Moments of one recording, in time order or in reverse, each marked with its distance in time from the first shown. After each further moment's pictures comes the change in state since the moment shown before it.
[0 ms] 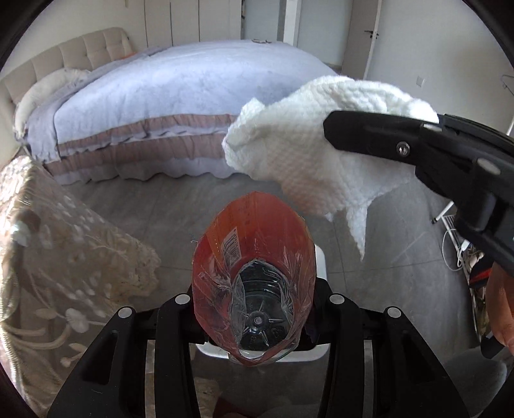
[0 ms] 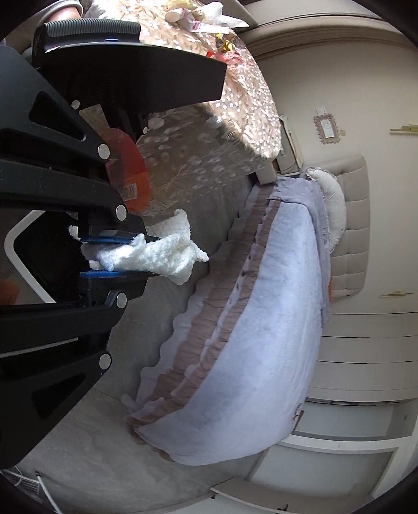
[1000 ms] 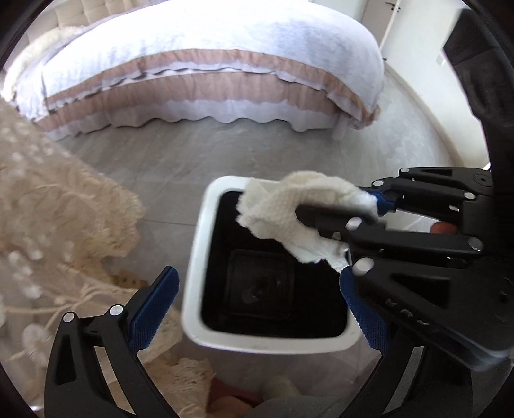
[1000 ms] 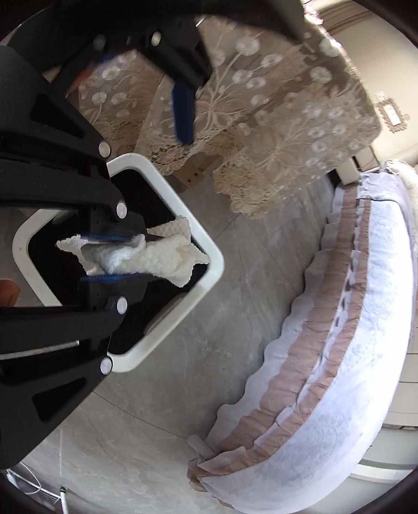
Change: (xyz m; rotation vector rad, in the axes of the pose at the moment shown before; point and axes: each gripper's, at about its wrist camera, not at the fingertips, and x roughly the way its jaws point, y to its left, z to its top) left arm 0.080 0.039 -0.032 -0.034 0.195 0.018; right arm 0.129 -0.004 -0.068 0.026 0.381 0.093
